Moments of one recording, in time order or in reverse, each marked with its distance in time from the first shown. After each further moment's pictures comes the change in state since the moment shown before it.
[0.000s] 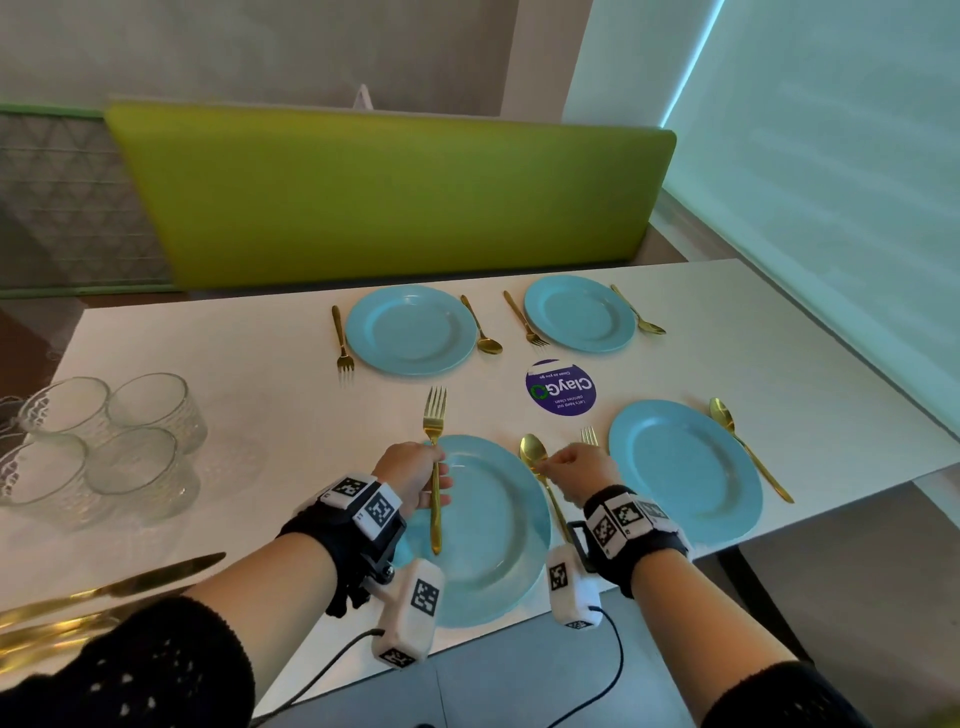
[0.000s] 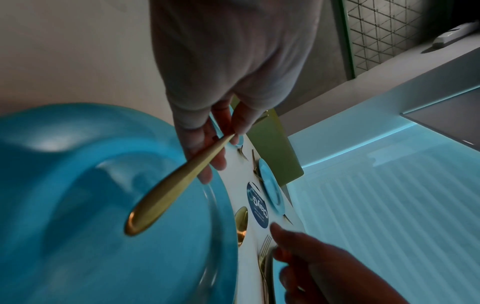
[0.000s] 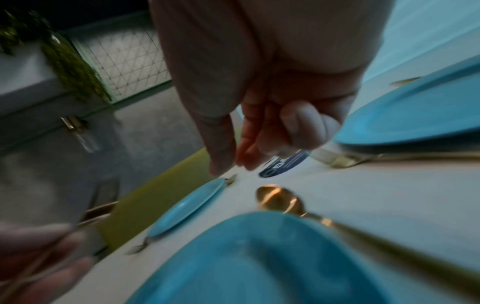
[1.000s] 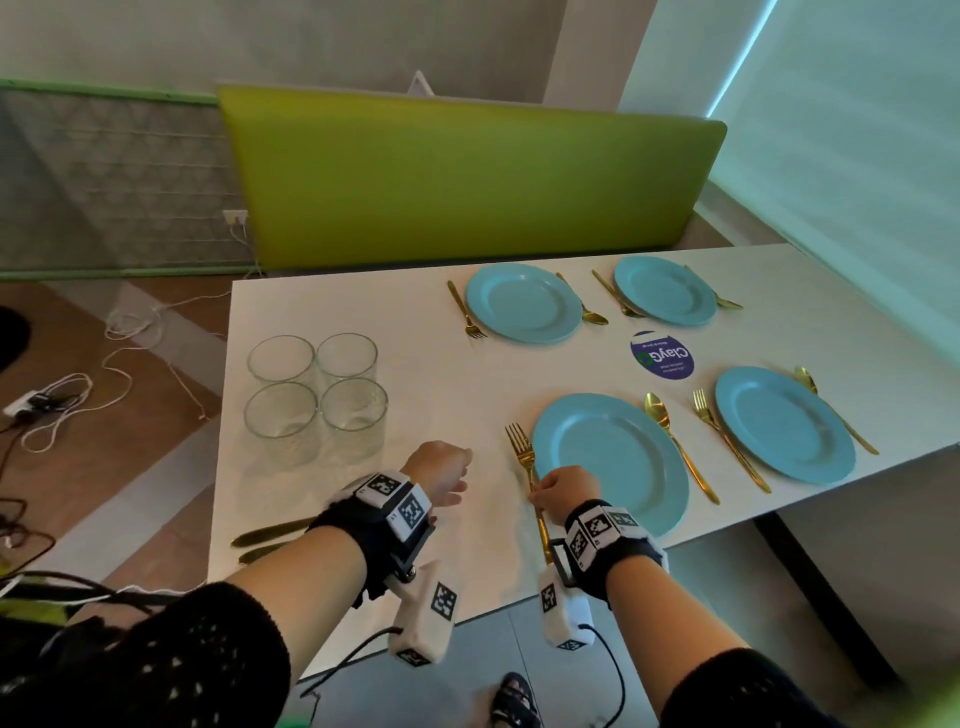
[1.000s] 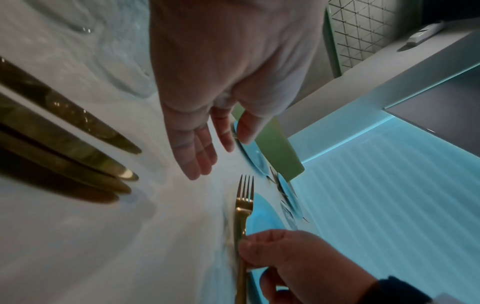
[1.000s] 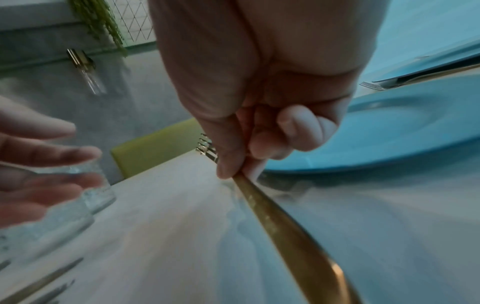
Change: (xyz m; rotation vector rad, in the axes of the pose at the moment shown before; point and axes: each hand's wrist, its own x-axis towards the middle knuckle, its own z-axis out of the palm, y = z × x) left_hand -0.040 -0.038 -0.202 0.171 -0.094 -0.010; right_hand -0.131 -0.107 0.181 -0.251 -0.082 0.024
